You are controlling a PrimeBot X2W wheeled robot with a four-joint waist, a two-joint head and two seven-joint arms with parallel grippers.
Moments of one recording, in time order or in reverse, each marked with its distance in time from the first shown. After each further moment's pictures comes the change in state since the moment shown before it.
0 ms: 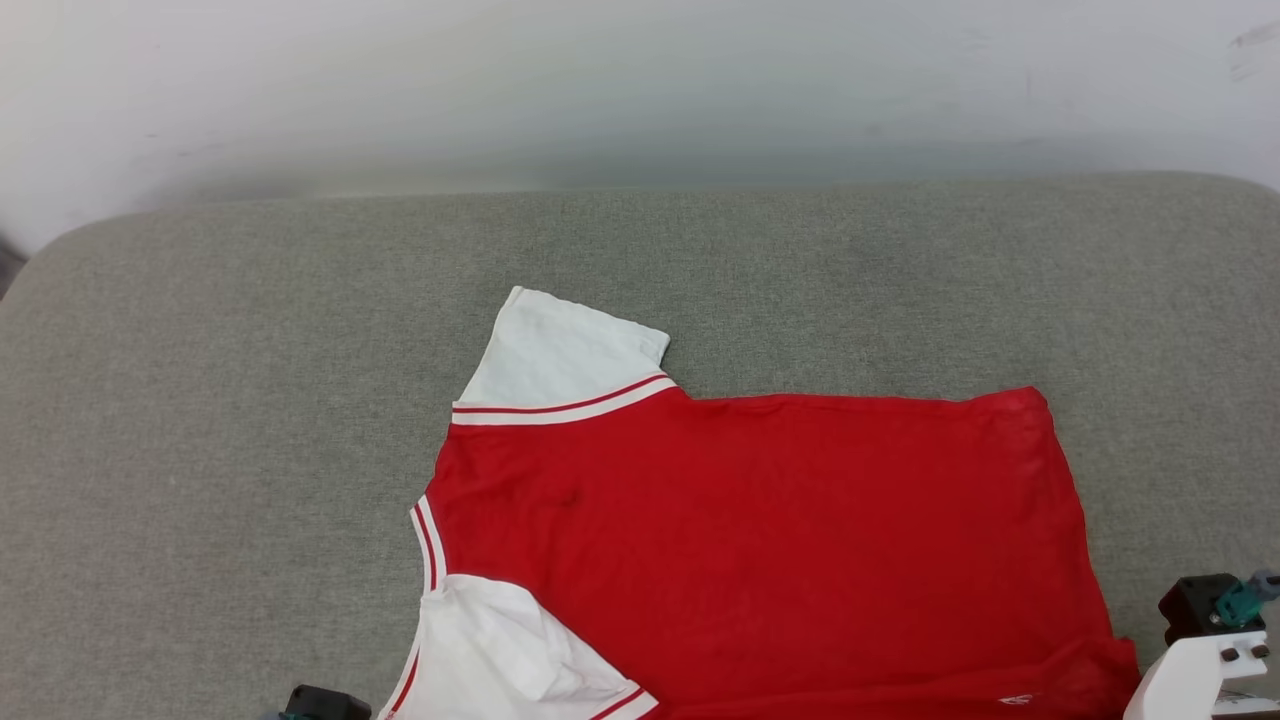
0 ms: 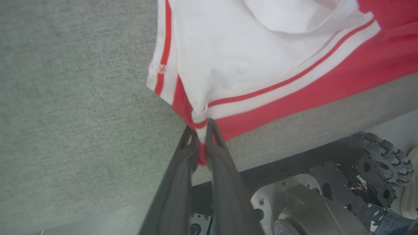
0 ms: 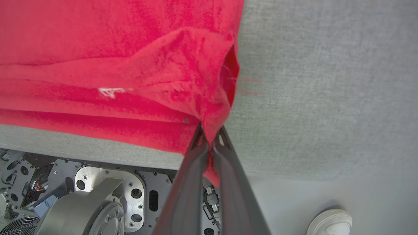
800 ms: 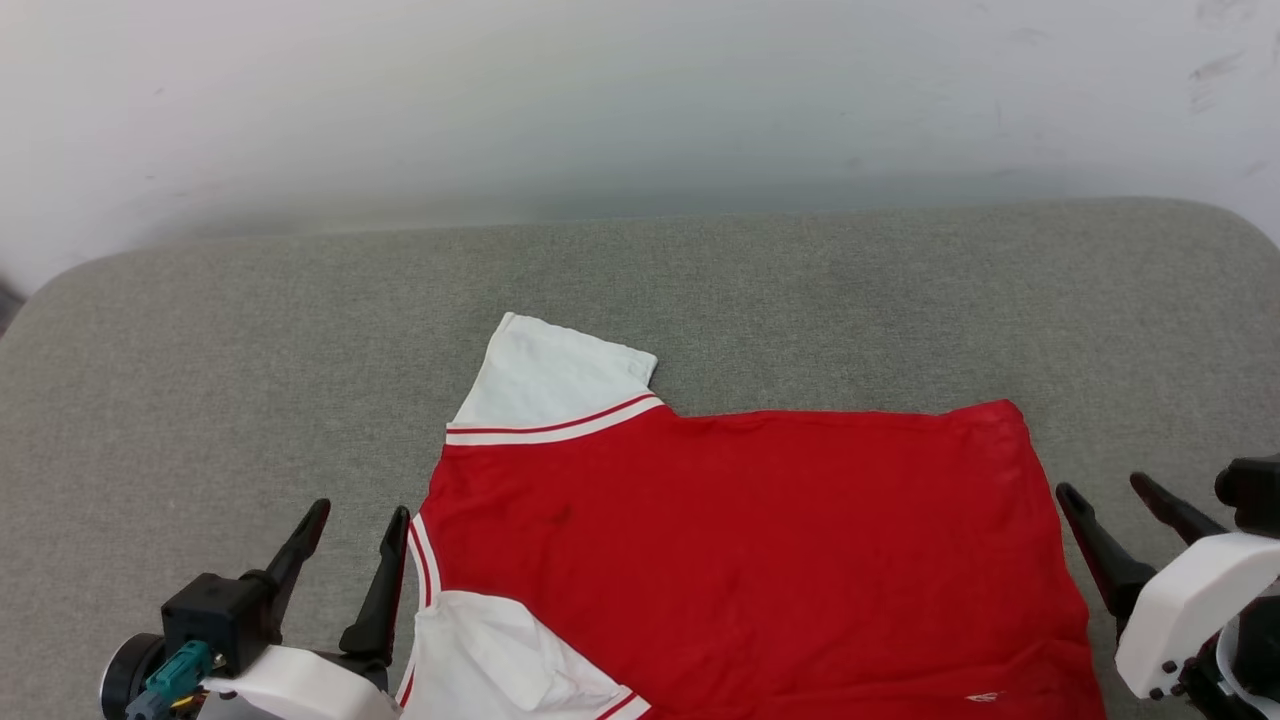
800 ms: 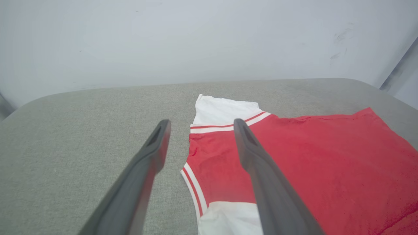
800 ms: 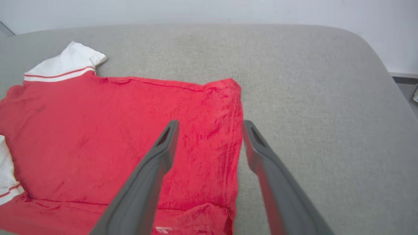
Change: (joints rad) left arm -0.127 -0.125 0.166 0.072 0.118 -0.048 -0.574; right arm -0.129 -0.003 0.036 -0.044 0.052 -0.001 -0.536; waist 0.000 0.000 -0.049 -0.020
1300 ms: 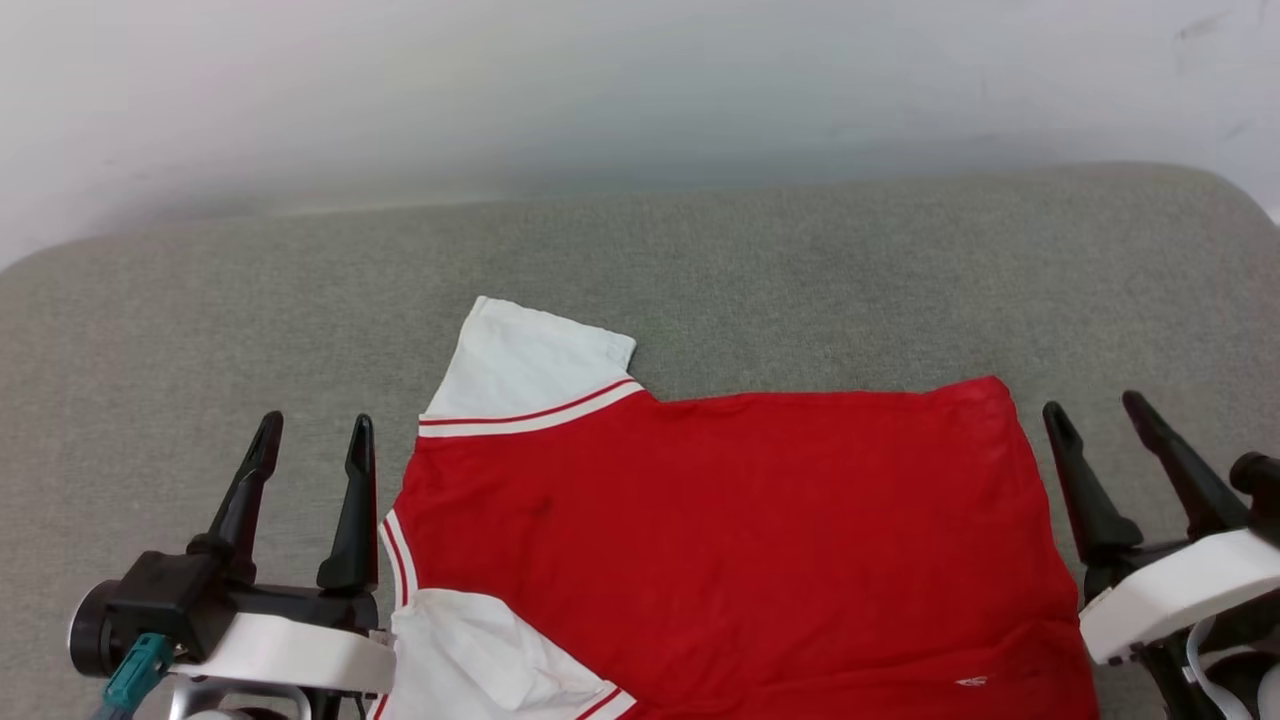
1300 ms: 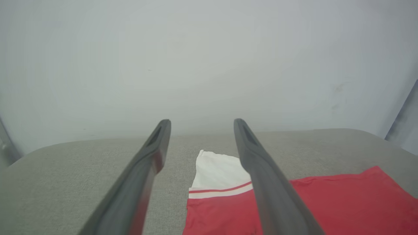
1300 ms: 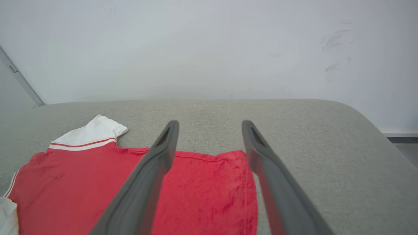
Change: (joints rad) left arm 0.009 -0.202 0.240 -0.074 0.219 -0.097 -0.049; right arm -0.025 0.073 0.027 -0.019 -0.040 0.000 -0.332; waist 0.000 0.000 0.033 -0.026
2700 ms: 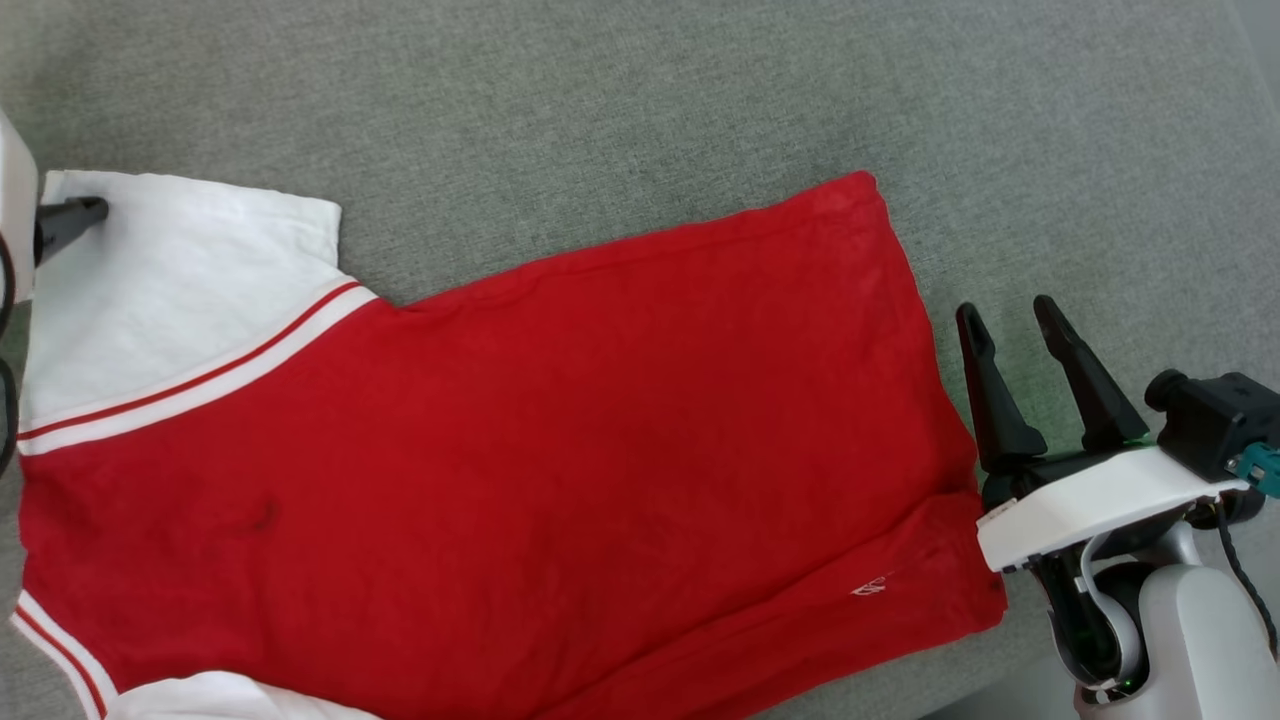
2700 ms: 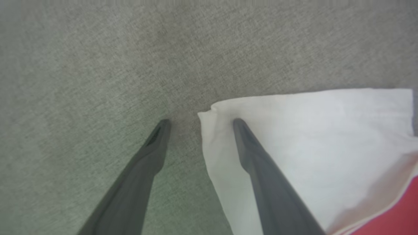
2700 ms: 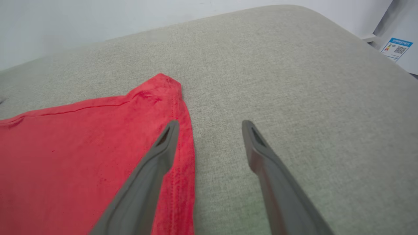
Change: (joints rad) left arm -0.931 0.481 -0.187 0.374 -0.372 -0.244 1.332; right arm -0.189 0.160 0.054 0.147 -0.027 0.000 -0.142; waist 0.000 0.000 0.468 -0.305
